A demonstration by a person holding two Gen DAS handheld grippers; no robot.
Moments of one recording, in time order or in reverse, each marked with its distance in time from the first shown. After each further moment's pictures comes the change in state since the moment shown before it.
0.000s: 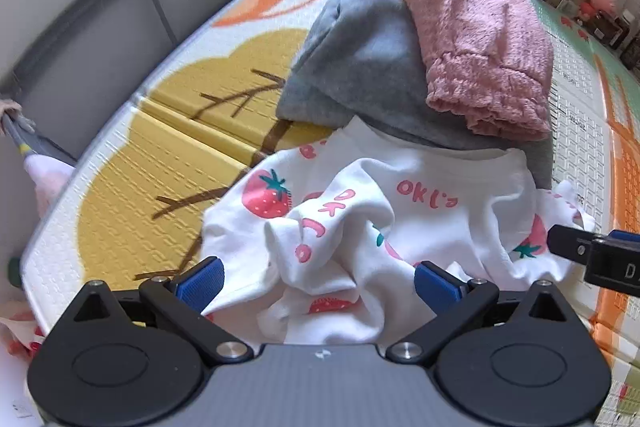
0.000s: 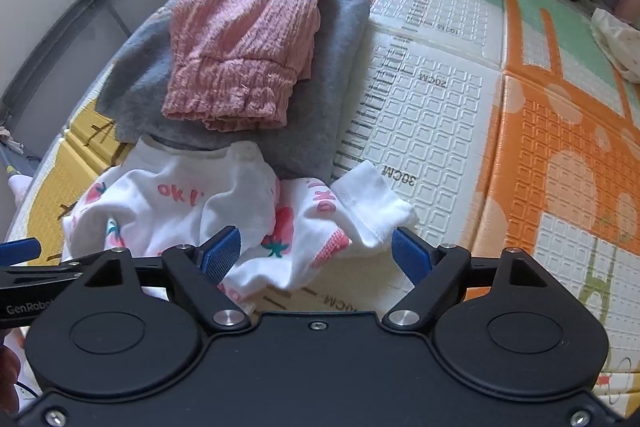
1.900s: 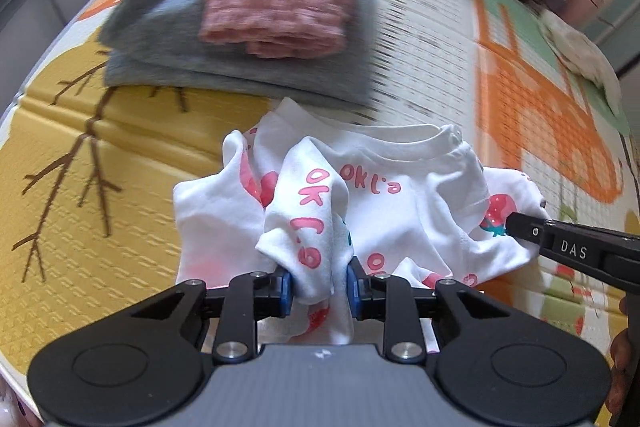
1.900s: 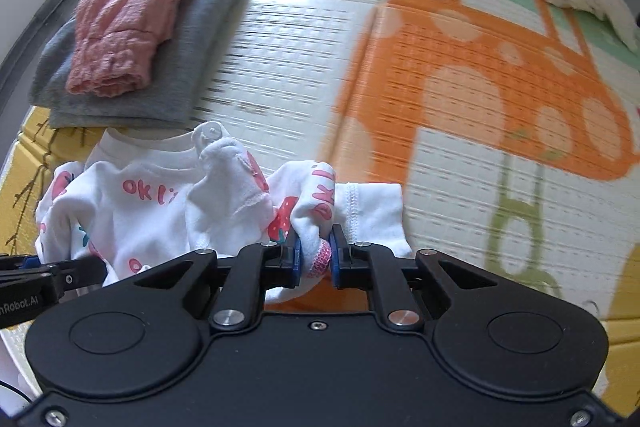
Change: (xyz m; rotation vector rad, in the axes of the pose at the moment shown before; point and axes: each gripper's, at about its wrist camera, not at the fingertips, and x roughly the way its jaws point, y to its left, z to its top) left arm -0.022 -0.115 -0.052 0.179 0.070 -0.228; right arm -0.032 -0.108 -0.064 0.147 0.022 -0.071
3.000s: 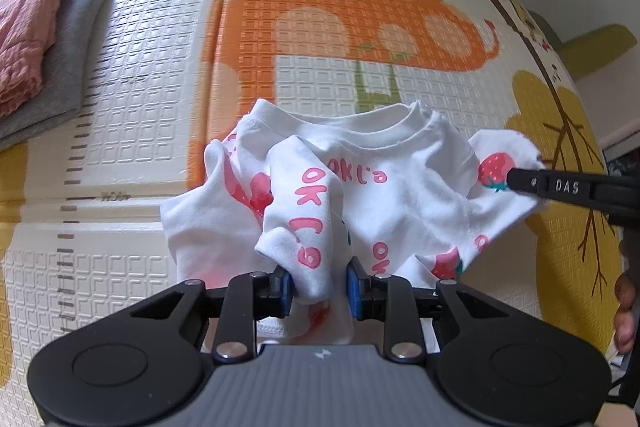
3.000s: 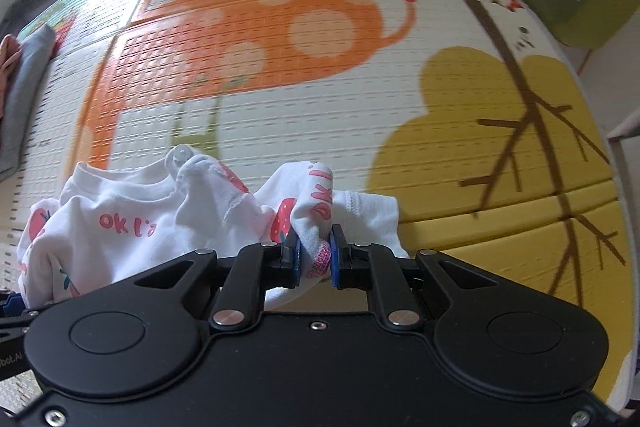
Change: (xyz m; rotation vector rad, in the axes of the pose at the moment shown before) left arm 0.014 -0.183 -0.055 0.382 0.085 -0.125; right arm -0.064 -0.207 -0.082 0.334 -0.035 -0.182
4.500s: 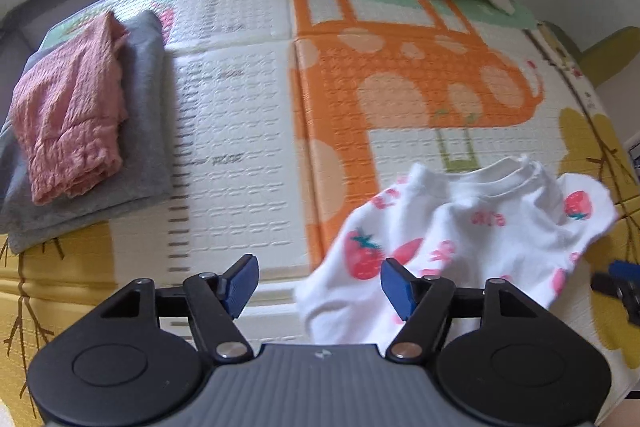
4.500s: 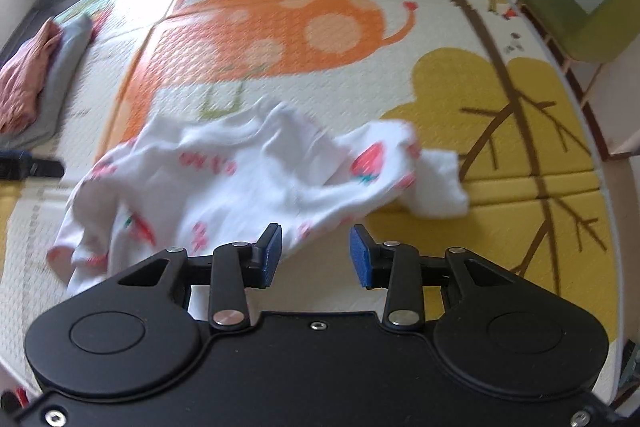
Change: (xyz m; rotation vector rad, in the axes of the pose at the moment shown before) left arm -0.021 0.073 0.032 0.068 -0.085 0.105; right arm -0.048 0.002 -0.050 -0.070 -0.021 0.075
